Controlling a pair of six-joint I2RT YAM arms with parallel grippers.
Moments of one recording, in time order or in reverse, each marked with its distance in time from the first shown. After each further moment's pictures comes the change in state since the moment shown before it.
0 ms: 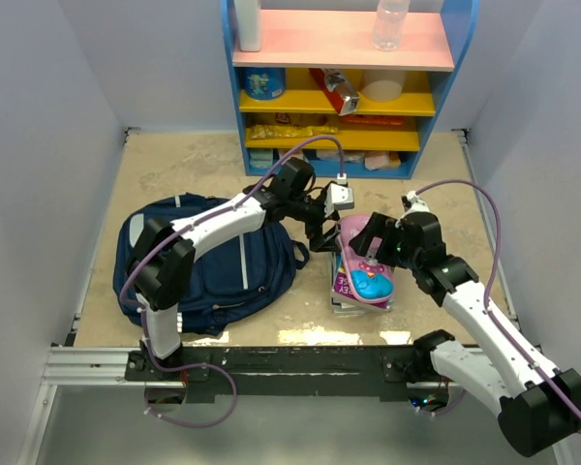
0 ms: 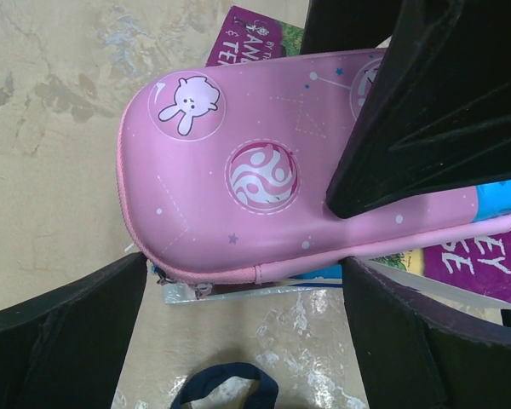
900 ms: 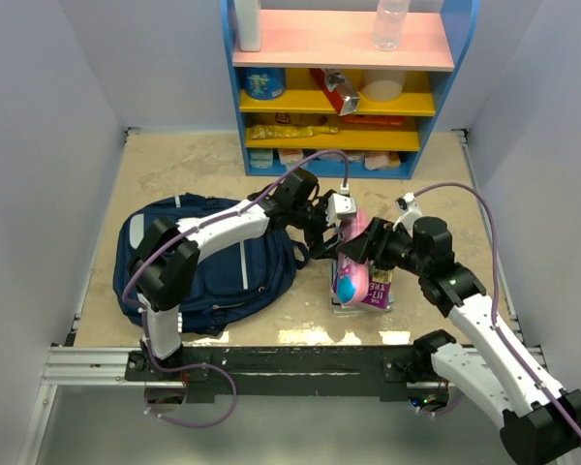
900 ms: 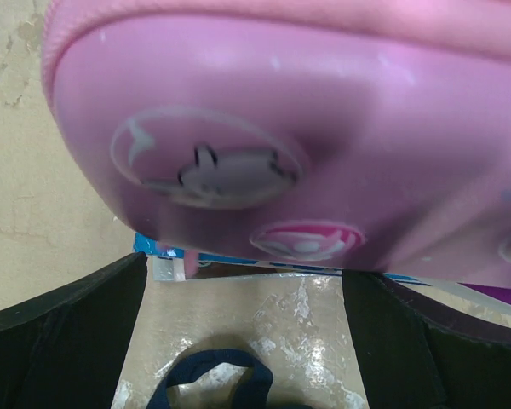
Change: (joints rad) left arm -0.029 0.004 -0.053 0.008 -0.119 -0.013; right arm -0.006 -0.116 -0.040 0.098 -0.271 0.072
